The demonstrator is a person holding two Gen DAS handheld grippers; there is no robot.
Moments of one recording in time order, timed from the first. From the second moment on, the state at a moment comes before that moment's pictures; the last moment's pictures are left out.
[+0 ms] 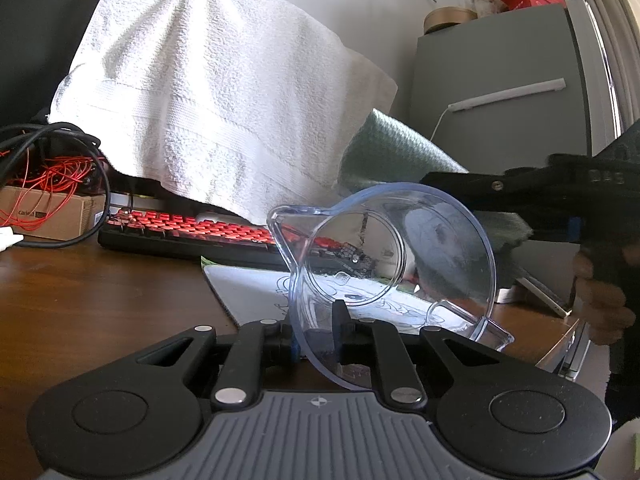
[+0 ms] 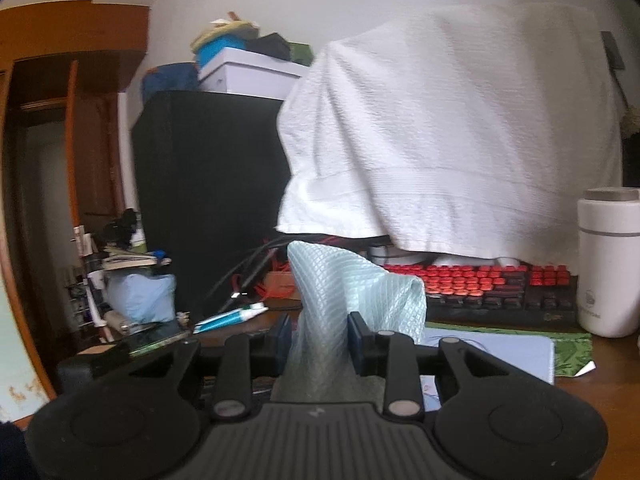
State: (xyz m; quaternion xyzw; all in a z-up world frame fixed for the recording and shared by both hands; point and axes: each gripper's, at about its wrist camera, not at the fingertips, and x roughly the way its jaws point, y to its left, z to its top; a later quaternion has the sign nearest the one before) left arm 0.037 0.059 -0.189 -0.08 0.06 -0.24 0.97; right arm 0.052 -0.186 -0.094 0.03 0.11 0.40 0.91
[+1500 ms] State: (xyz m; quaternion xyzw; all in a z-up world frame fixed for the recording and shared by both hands) left arm 0.038 0.061 -0.190 -0.08 0.06 -0.24 0.97; right arm 0.064 -0.202 -0.100 0.08 0.12 0.39 0.91
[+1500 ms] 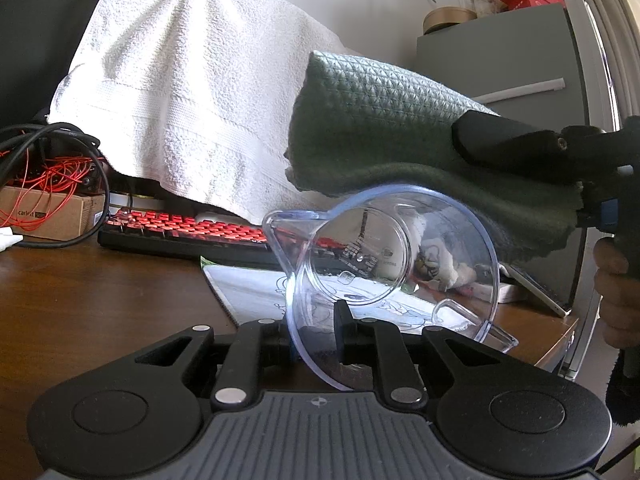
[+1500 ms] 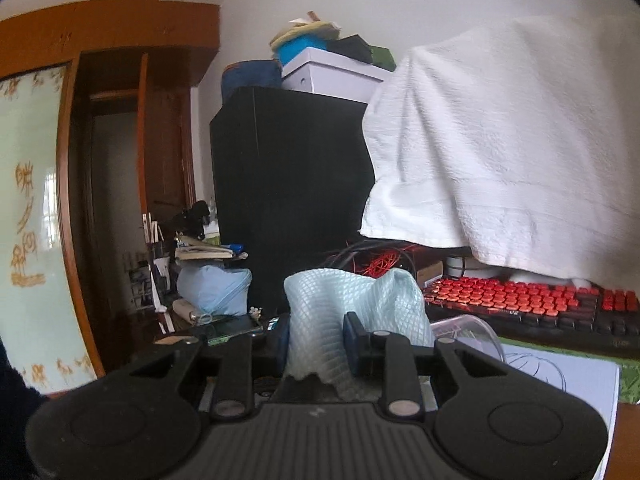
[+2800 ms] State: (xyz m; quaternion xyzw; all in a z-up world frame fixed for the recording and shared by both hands) left arm -0.001 0.083 -0.173 -0.07 0.06 -0.26 0.96; right arm 0.076 -0.199 -0.097 0.12 0.13 0.37 0.91
